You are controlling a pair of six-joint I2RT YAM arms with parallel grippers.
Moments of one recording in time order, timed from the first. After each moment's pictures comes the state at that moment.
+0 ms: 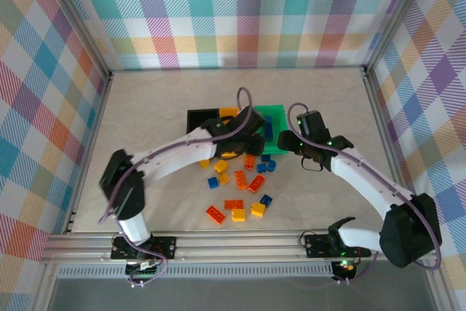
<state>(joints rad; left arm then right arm) -0.90 1.79 1.54 -0.70 -0.09 -0.61 0.44 1.21 0.85 -0.53 0.05 0.57</state>
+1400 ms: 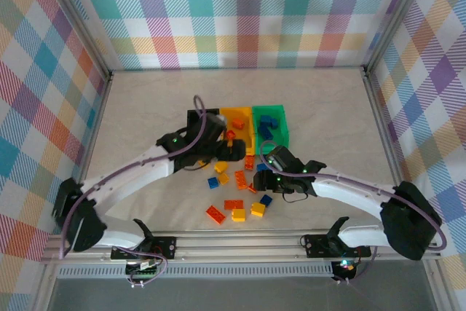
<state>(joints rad) -0.81 1.33 1.07 -0.62 -0.07 -0.68 0.82 1.27 0.65 -0.44 -0.08 0.81</state>
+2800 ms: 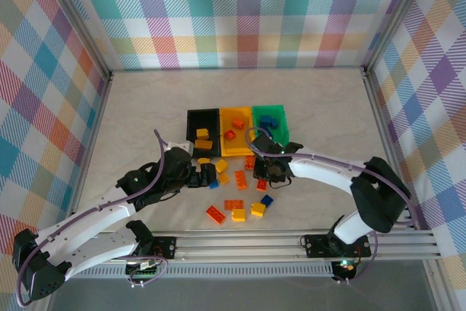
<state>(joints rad) -0.80 0.88 0.70 -0.65 -0.16 -0.73 0.83 1.50 0.95 -0.63 0.09 0.89</state>
